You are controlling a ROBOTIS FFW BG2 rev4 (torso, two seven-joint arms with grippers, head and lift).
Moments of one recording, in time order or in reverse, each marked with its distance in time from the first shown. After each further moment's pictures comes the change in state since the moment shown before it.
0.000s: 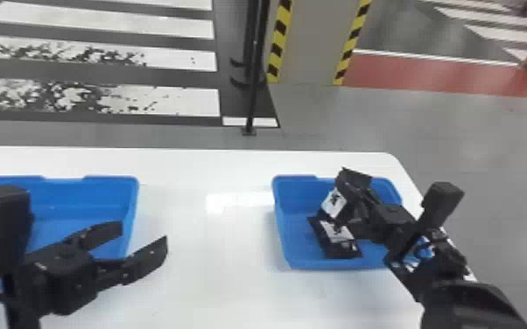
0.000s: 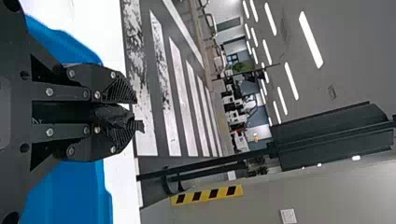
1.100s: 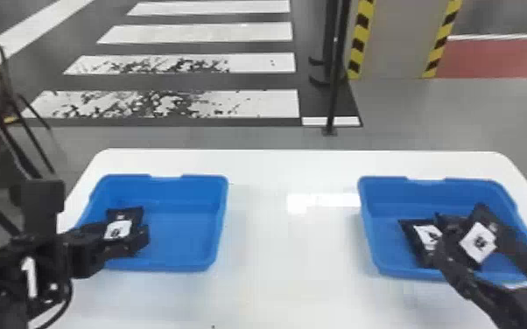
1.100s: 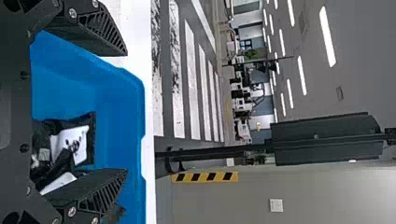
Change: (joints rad) left arm -0.119 -0.011 0.261 0.162 -0.265 0.119 0.053; right arm 0.488 0.102 -0.014 -0.498 0.108 -0.016 -0.067
